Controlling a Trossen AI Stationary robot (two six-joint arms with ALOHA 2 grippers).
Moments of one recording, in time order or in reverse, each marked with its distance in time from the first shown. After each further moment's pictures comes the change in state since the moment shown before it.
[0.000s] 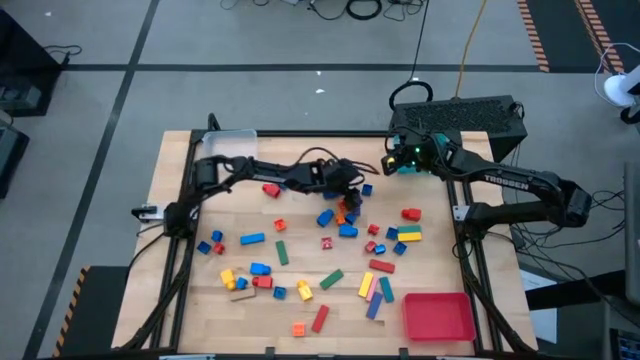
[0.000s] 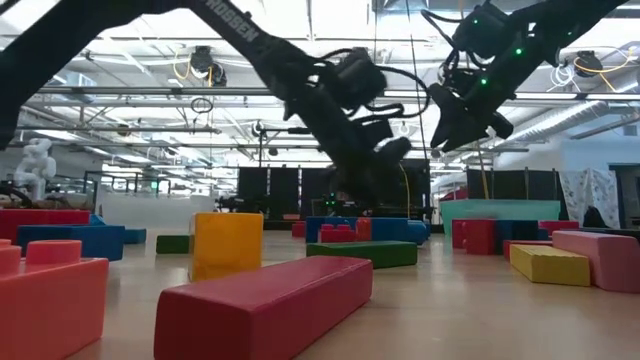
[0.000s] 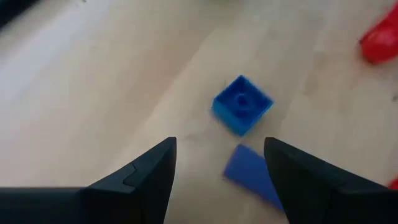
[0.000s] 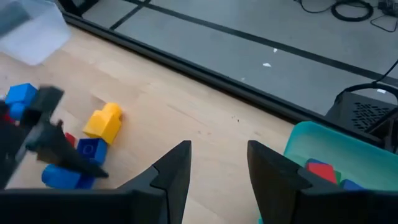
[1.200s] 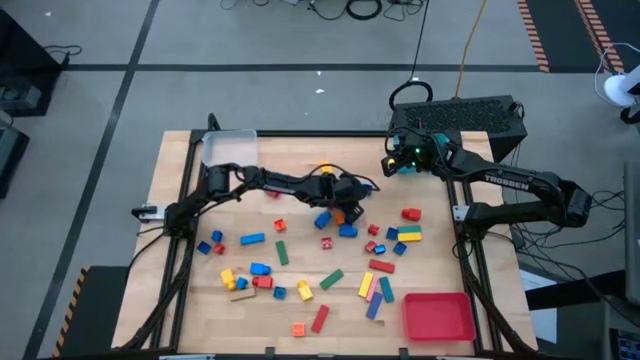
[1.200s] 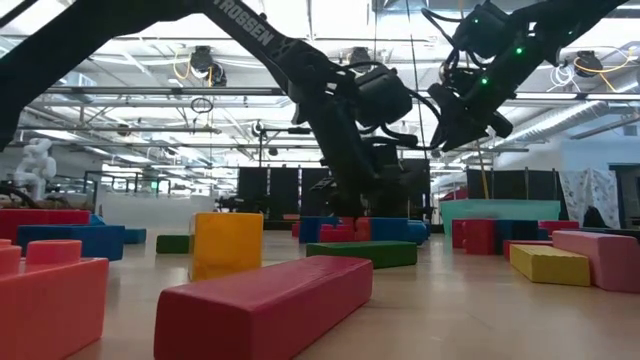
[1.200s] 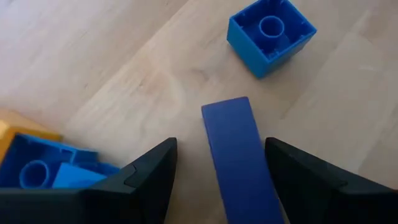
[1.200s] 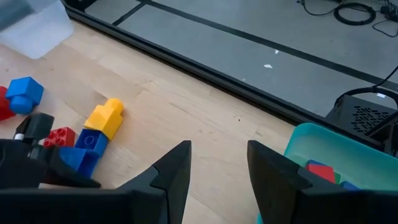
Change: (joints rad) left arm -0.060 0.099 0.092 -0.212 -0.166 -0.170; right arm 0.005 -0.003 0.000 -0.001 -0.005 -0.021
